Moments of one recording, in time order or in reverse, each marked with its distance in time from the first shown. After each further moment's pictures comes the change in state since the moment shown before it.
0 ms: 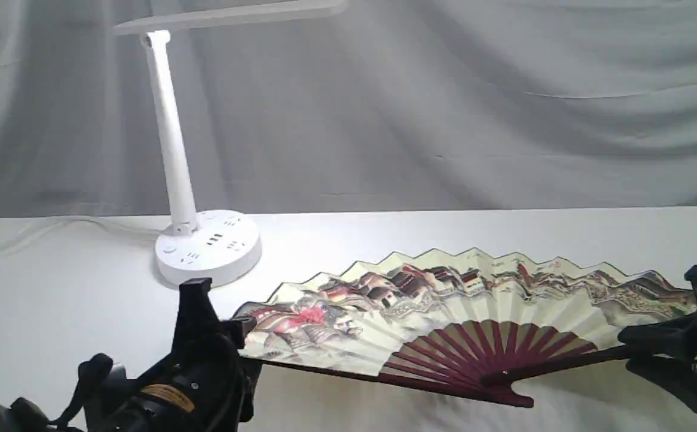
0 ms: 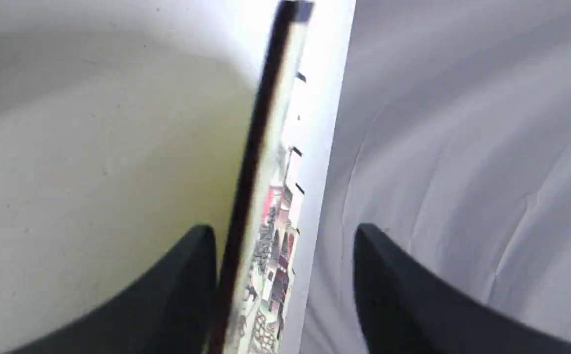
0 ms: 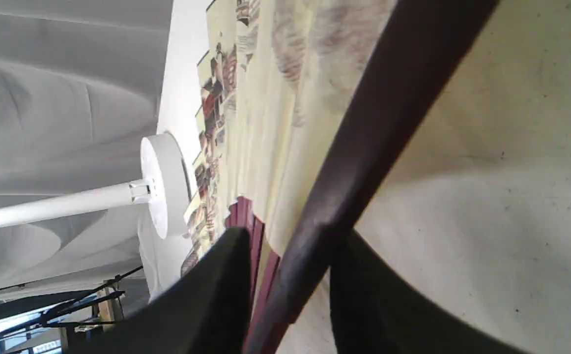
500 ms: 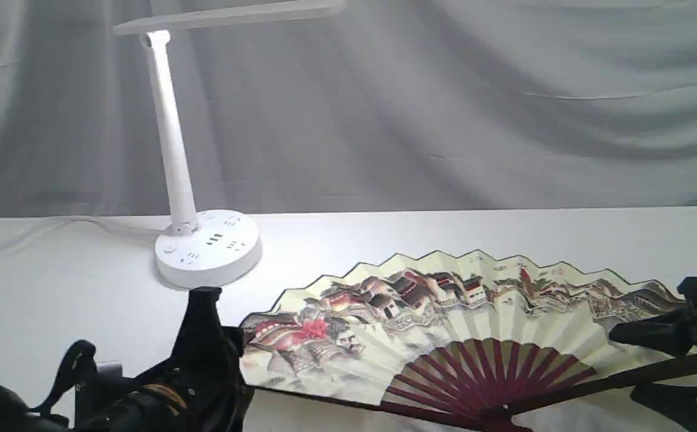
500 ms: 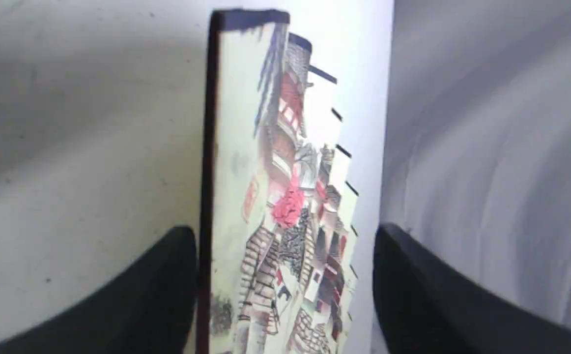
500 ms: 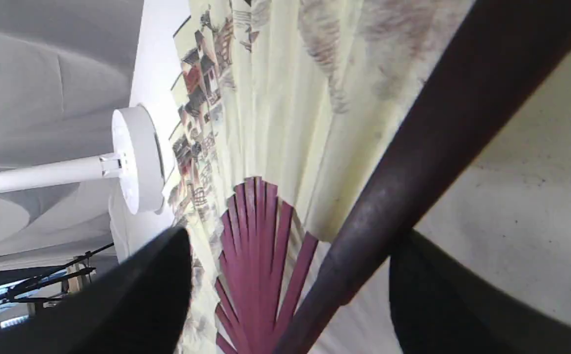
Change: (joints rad) left arm 0.026 -0.042 0.000 -0.005 0.159 0.135; right arm 0.000 0.000 0.000 -0.072 -0.010 -0.004
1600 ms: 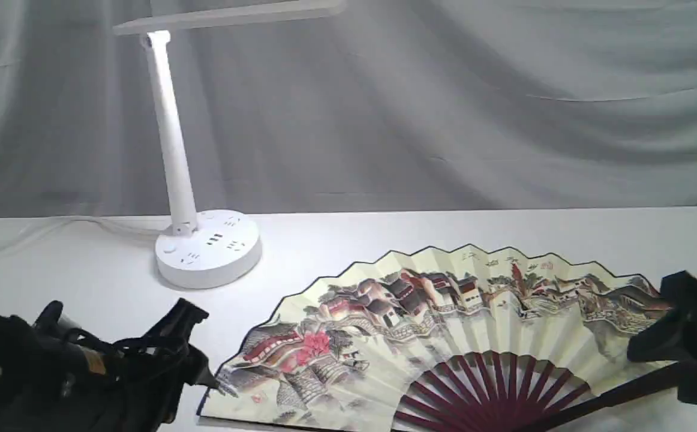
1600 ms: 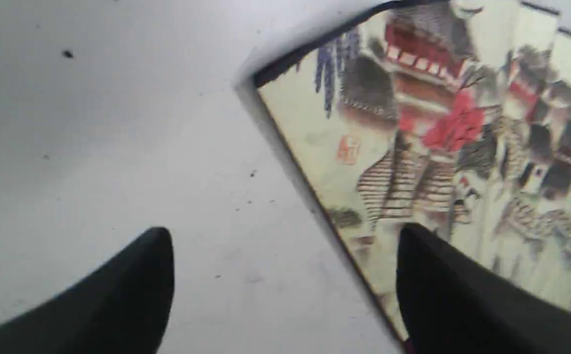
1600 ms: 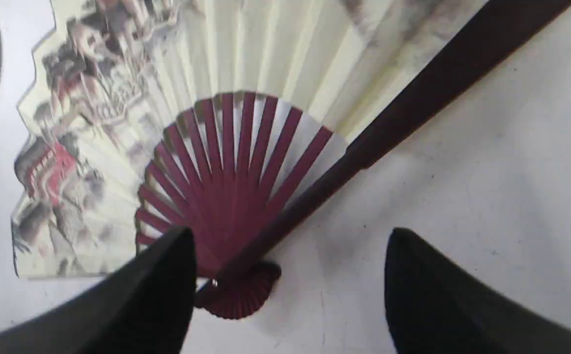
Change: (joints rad) left arm 0.220 -0.253 -0.078 0.312 0.837 0.288; right arm 0.118 -0.243 -0.134 -0.716 -0.152 0.427
